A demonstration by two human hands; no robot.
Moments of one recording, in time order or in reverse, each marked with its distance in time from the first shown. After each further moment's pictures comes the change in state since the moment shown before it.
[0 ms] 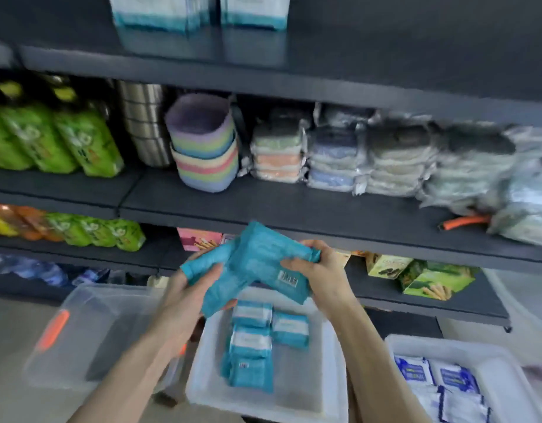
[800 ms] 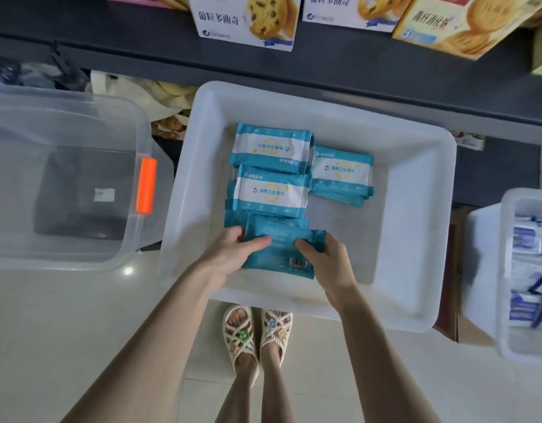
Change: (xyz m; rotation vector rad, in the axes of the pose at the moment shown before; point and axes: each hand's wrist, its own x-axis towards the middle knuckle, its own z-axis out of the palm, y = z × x) left_hand 0.107 -0.375 -0.112 0.491 -0.069 -0.809; right_hand 0.028 0.437 -0.050 -0.257 0.209 0.642
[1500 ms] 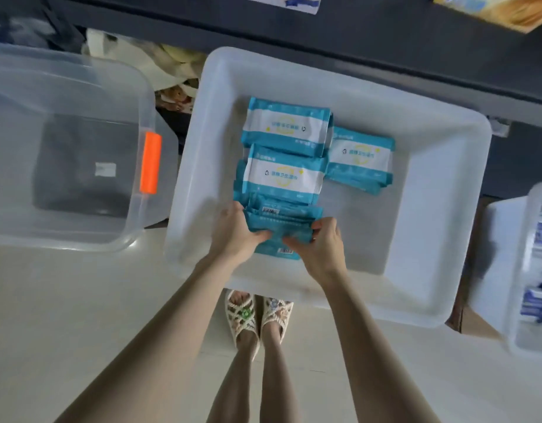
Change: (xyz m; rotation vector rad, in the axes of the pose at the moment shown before) left_hand 0.027 -0.016 -0.004 0.552 0.258 0.125; right_hand 0.010 0.006 0.024 -0.517 0.055 0.002
